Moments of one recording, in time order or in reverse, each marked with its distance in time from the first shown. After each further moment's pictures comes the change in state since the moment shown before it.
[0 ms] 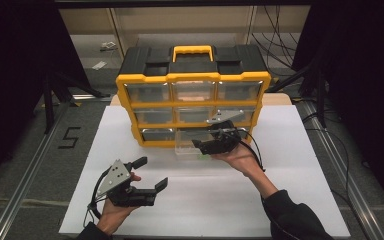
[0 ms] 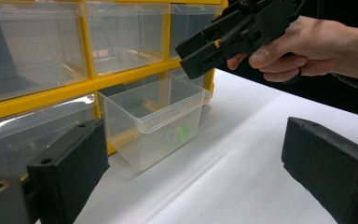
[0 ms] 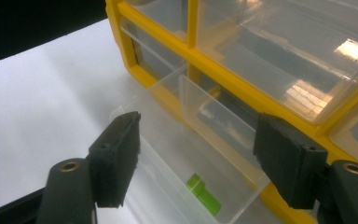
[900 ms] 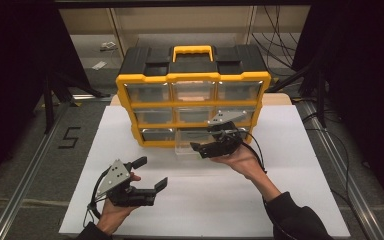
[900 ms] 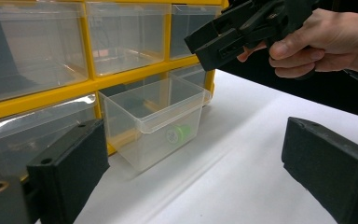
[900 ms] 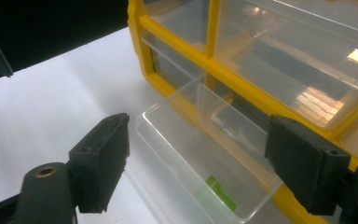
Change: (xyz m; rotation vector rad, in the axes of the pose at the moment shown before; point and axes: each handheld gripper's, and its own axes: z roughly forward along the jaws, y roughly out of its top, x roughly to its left) left arm 0.000 0.000 0.000 -0.002 0.000 -0.004; right arm 0.009 0.003 -0.013 -0.026 0.043 -0.004
